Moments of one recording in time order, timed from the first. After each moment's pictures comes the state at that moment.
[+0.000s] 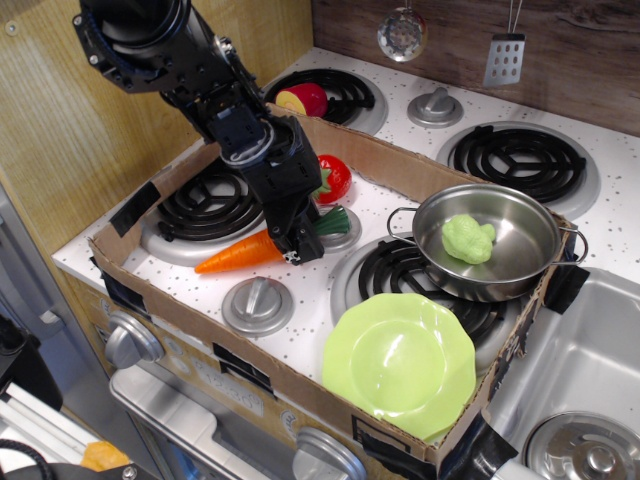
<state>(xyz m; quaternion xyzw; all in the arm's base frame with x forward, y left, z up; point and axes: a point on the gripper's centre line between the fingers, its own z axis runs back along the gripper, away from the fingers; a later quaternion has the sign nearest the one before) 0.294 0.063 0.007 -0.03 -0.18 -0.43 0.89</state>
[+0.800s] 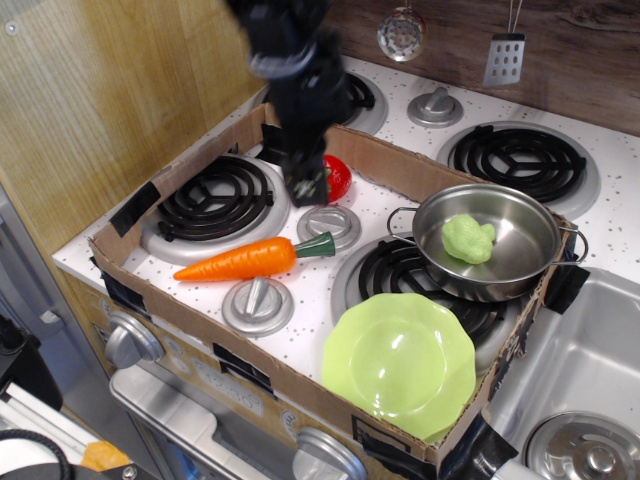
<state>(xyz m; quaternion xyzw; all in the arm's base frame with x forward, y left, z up) 0.305 0.040 0.085 0.06 -0.10 -0.45 0.88</state>
